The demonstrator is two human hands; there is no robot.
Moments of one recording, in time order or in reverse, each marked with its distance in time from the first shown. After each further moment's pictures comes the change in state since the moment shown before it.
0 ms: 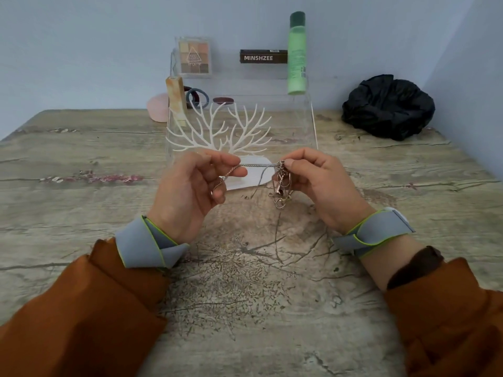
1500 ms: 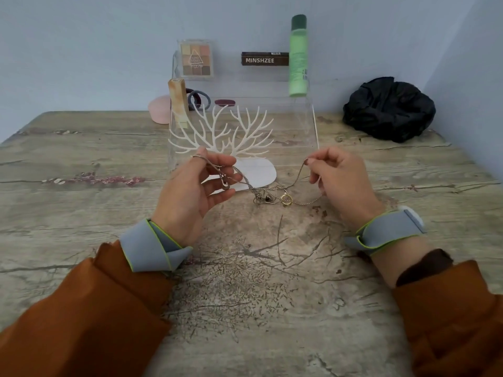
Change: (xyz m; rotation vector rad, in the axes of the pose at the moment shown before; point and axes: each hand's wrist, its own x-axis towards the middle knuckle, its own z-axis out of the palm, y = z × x) left_hand 0.004 -0.006 -0.003 0.046 0.147 0.026; right_hand 0.011 0.005 -0.026 -0.448 0.319 -0.049
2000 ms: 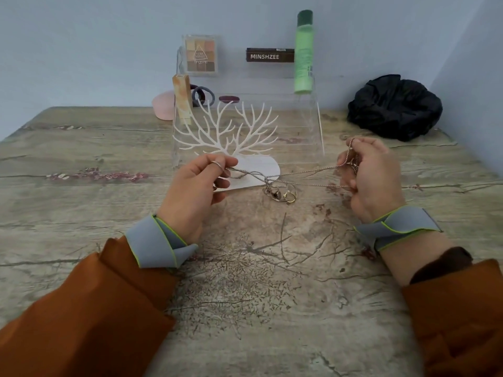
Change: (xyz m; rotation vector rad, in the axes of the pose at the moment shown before) left_hand 0.003 -0.005 0.000 0.242 0.116 0.040; right_hand 0.007 -0.009 -0.016 0.511 0.223 0.210
